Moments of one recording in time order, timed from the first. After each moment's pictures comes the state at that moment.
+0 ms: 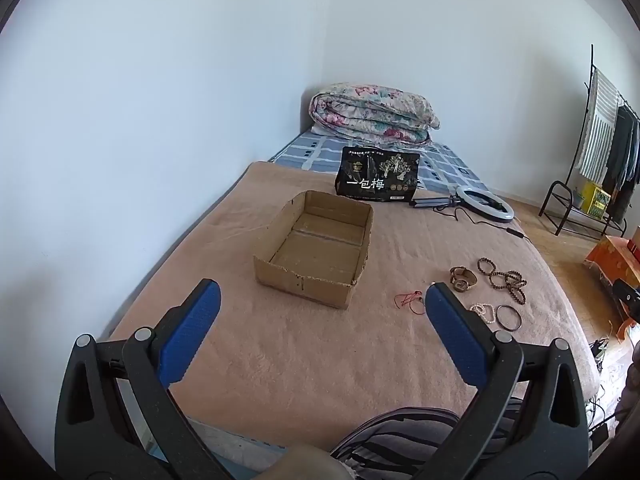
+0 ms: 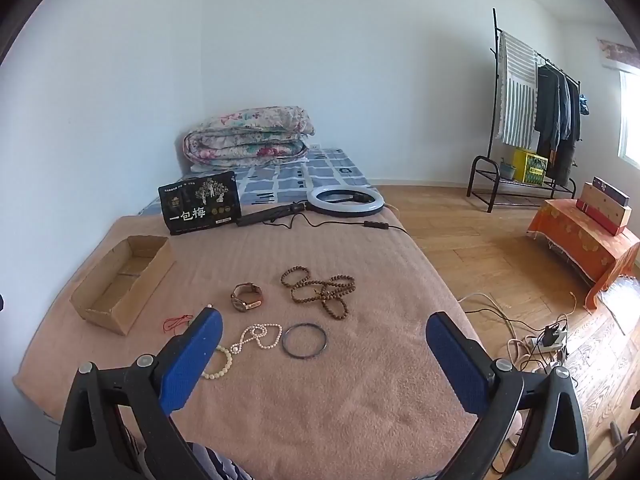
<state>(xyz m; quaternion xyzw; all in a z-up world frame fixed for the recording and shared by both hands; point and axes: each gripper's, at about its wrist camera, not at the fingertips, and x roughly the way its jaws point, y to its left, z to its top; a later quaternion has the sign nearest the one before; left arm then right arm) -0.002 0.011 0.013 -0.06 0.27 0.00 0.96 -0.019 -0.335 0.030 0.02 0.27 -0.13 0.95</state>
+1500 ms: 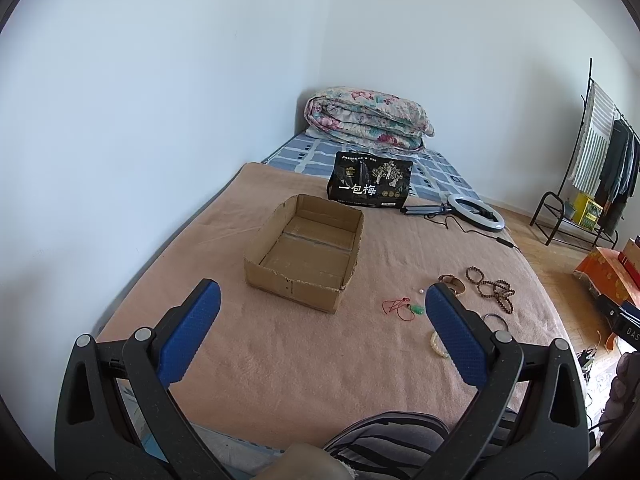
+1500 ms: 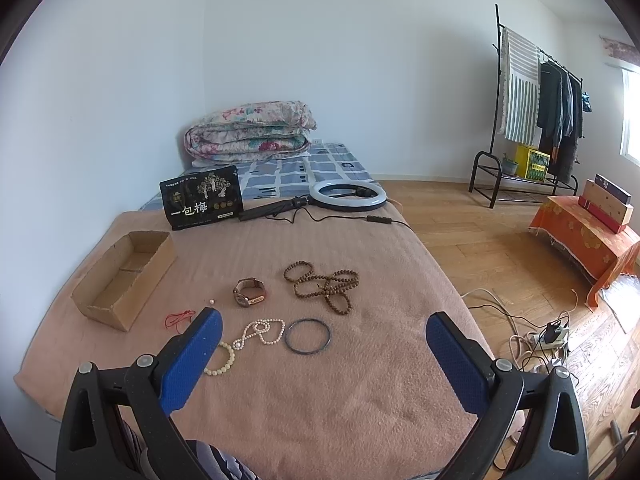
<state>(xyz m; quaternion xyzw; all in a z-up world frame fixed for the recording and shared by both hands) -0.011 0.015 0.027 -0.07 0.27 -0.01 0.96 -0.015 -0.335 0.025 0.03 0.28 -0.13 0.95</state>
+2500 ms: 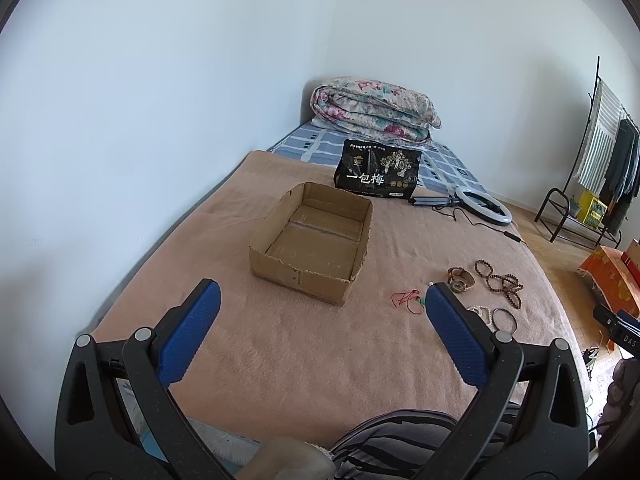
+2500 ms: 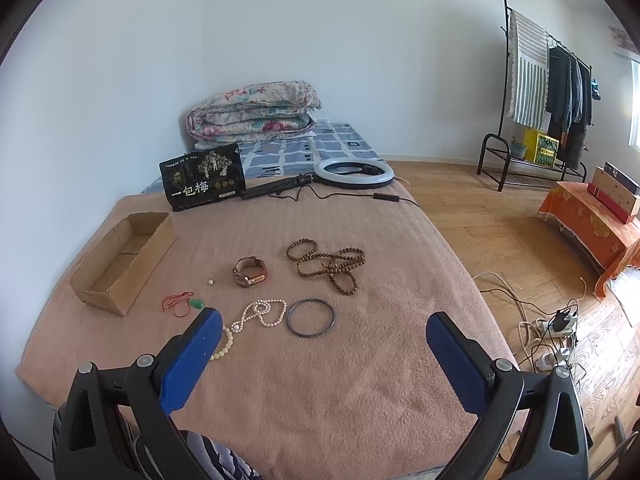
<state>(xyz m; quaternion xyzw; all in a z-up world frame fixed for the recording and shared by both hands) -0.003 0.019 0.011 -0.08 0.28 0.00 0.96 -0.002 -0.344 -0.004 0.04 0.32 -0.11 0.94</state>
